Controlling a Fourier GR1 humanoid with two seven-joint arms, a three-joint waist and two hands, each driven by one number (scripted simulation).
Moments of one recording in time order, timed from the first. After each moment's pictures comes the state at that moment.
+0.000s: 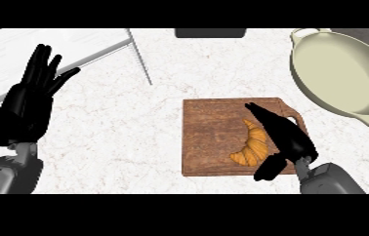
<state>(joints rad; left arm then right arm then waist) -0.20 0.41 -0.05 -1.68 0.29 0.30 0.16 -0.22 -0.46 0.47 -1.58 0.41 0.20 0.51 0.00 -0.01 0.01</state>
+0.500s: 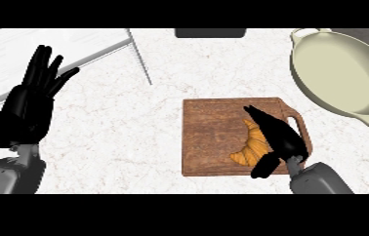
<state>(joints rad) -0.19 0.38 -0.03 -1.70 0.24 0.28 0.16 -0.21 -0.39 0.45 -1.46 0.51 0.18 0.46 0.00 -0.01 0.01</state>
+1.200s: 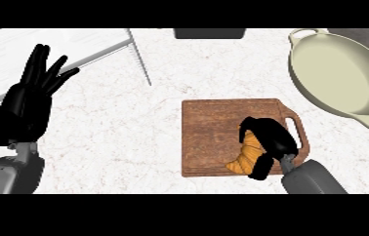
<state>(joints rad) -0.20 0.35 0.01 -1.68 0.22 0.24 0.16 -0.24 -0.36 0.47 -1.34 0.65 0.16 0.24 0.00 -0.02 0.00</state>
